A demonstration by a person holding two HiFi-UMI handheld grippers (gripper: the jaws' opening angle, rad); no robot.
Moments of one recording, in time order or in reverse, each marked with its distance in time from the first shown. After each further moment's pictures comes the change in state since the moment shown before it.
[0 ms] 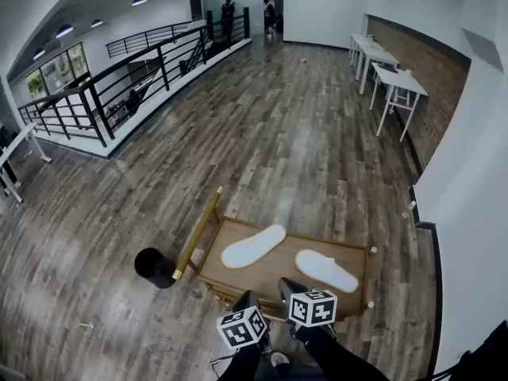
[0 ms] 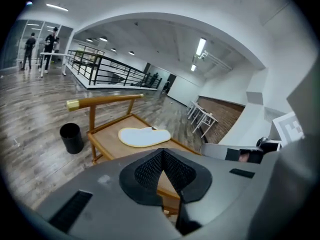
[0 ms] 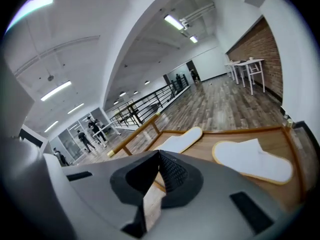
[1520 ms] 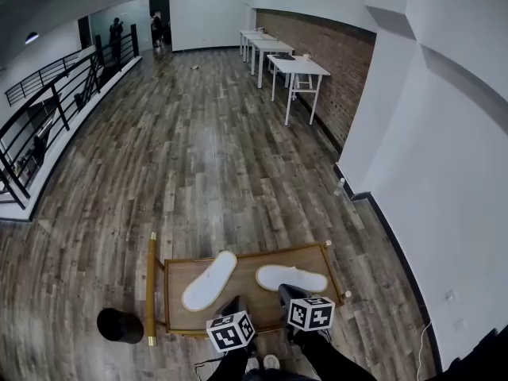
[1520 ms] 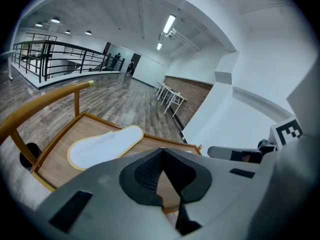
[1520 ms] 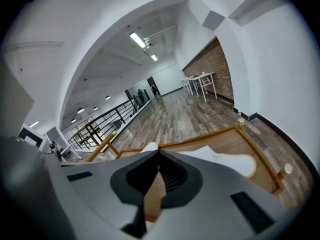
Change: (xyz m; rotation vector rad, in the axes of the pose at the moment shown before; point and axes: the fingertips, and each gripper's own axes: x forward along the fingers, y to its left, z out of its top) left arm 0.101 -0.053 0.023 0.255 0.239 -0.358; right arm -0.021 -0.101 0.025 0.237 -0.187 -0.429
